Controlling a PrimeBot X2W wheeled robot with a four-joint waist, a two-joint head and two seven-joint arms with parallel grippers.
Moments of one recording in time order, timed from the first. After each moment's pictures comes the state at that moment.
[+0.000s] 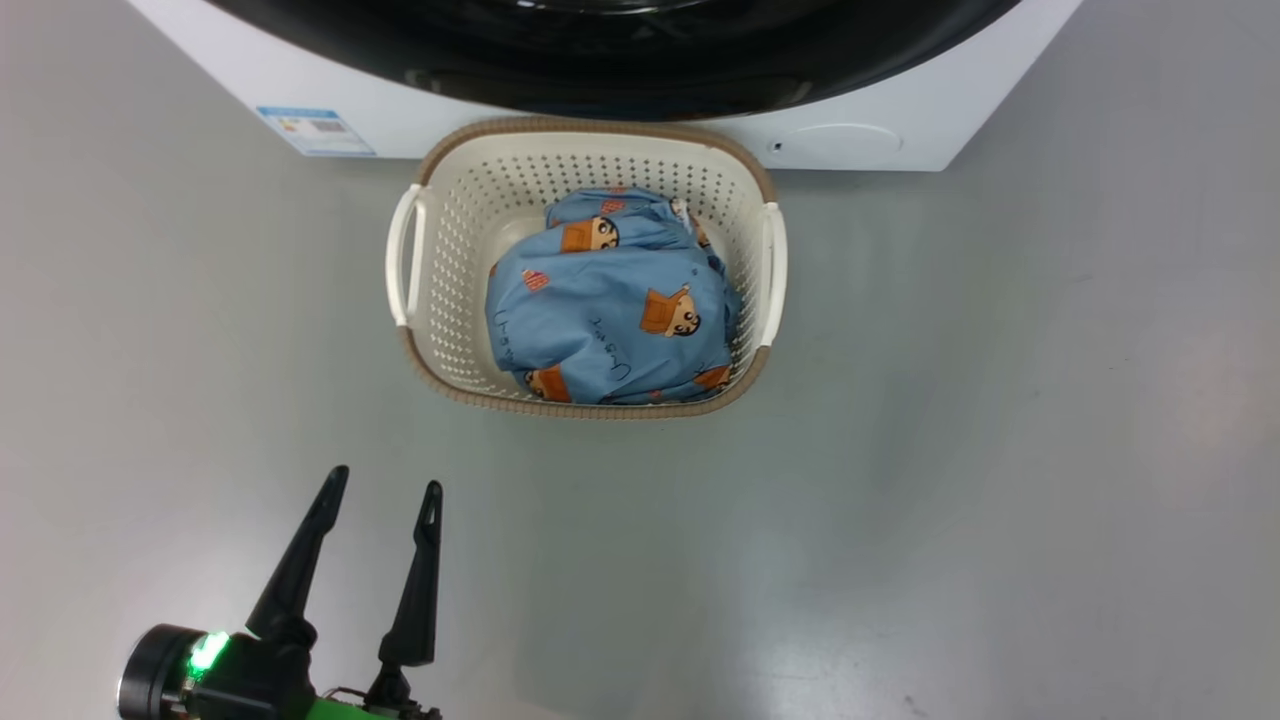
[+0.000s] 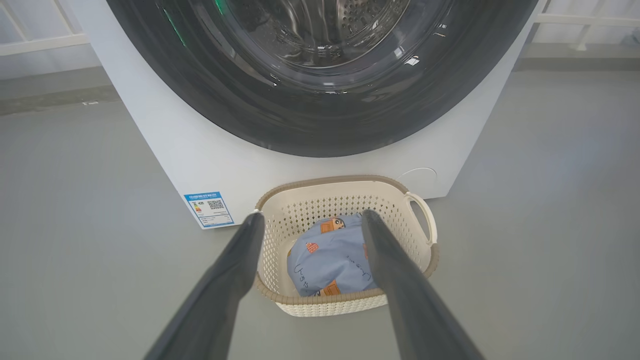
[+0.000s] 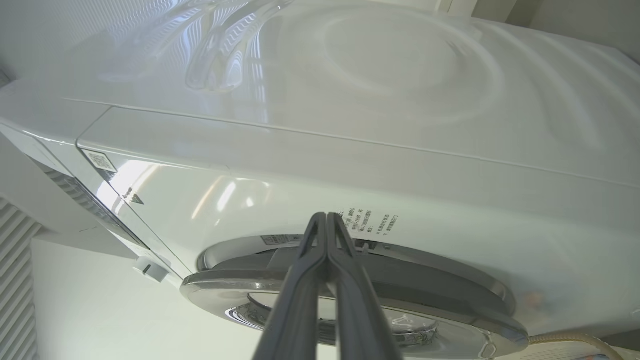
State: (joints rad) left arm 0.02 0.04 -0.12 -0.12 -0.06 -0.07 -0.26; right arm -0.94 -0.34 -0.47 0.51 1.61 0.12 0.69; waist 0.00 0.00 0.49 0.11
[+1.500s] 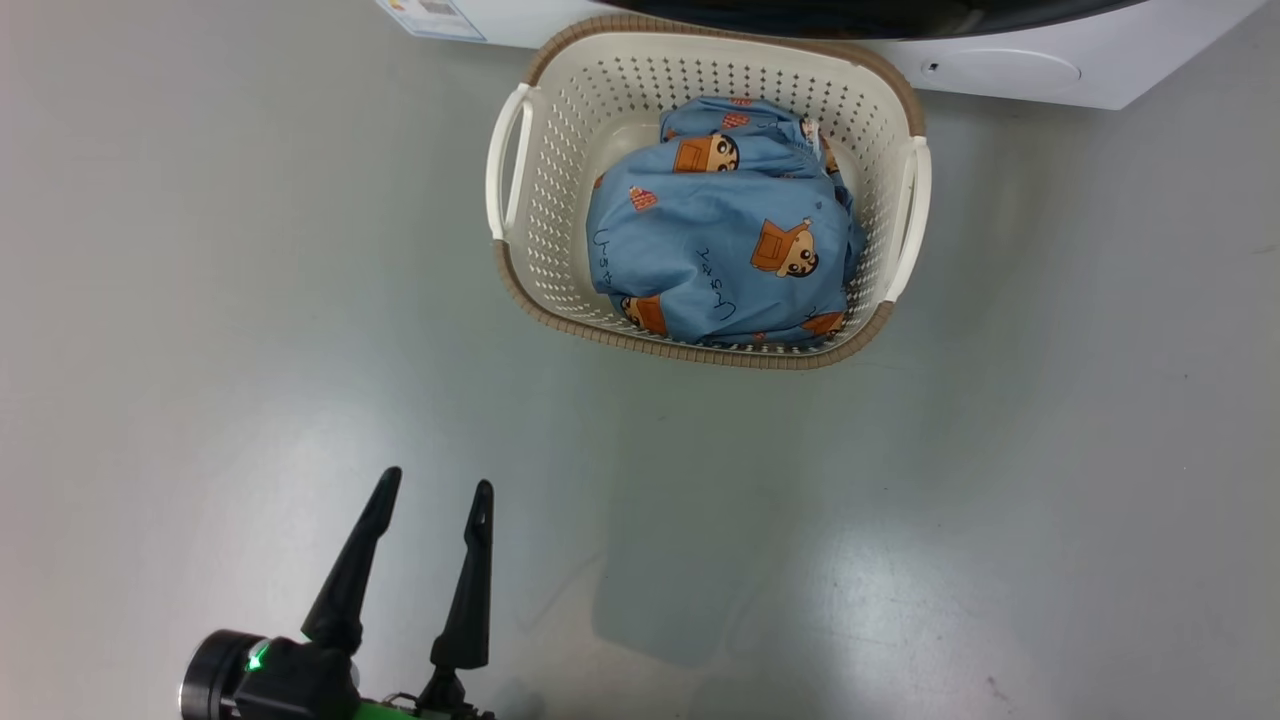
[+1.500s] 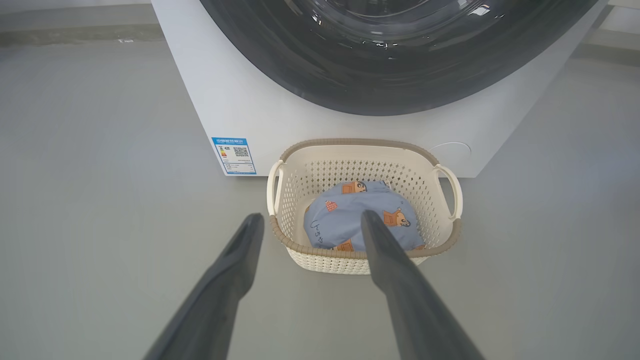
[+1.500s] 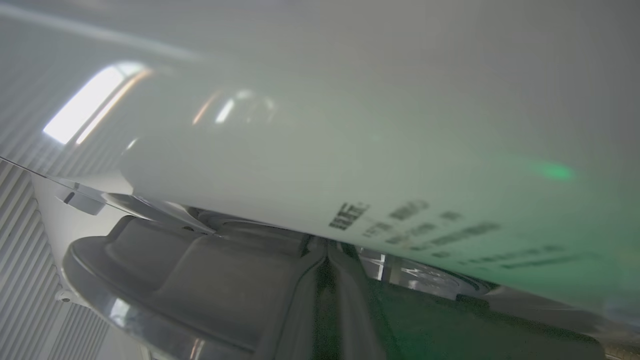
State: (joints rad) left arm 0.02 0.04 -0.24 -0.14 -0.15 0.02 -0.26; right arm -1.19 -0.38 -0.26 0.47 1.53 0.12 0.77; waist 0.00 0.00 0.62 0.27
